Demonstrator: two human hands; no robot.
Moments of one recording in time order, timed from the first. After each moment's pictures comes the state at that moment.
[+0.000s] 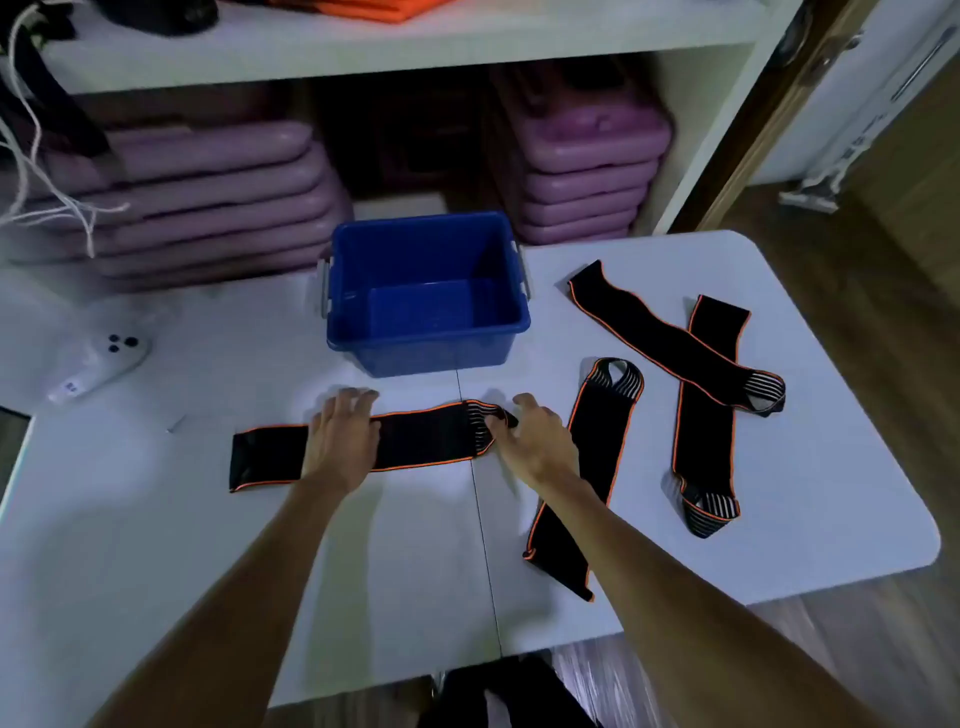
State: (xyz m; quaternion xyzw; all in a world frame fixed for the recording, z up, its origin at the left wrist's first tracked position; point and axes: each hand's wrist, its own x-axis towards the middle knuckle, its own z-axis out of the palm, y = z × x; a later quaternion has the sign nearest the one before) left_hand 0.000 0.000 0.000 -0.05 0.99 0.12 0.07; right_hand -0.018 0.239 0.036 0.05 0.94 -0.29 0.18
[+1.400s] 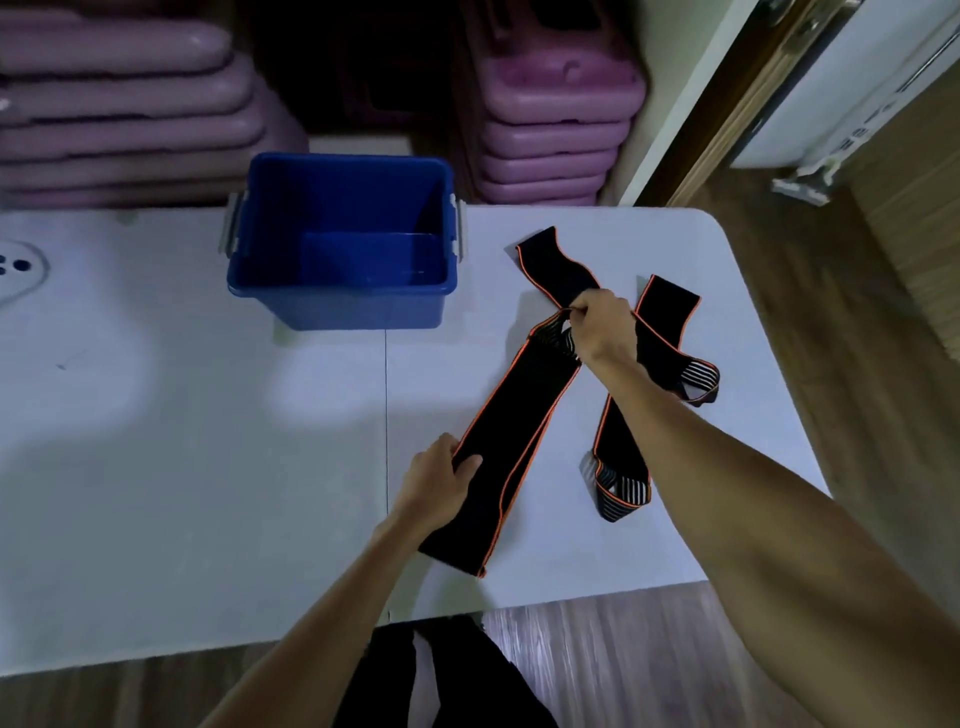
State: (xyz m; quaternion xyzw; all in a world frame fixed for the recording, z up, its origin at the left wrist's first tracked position) left_hand 0.042 0.210 0.000 -0.17 0.86 0.42 0.23; right_hand -0.145 0.389 0.034 0.06 0.97 -0.23 0.05
